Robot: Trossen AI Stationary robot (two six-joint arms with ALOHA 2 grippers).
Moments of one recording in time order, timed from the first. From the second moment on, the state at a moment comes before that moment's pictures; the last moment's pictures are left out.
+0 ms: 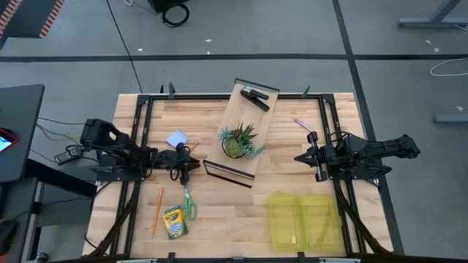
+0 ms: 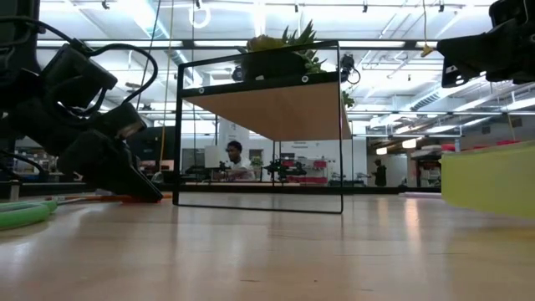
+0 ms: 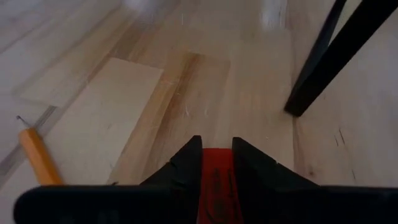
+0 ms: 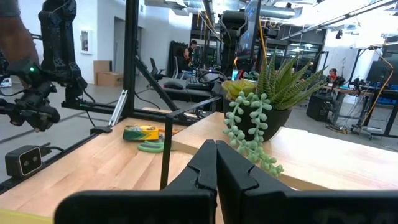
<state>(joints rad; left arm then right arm) -0.06 1.60 0.03 0.96 -0.19 -0.25 0.14 0.00 0.01 0.10 0.01 -0.13</state>
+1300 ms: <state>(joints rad) -0.36 1.53 0.29 0.77 0.08 -0.51 0.14 0.00 0.01 0.10 0.01 -0.13</state>
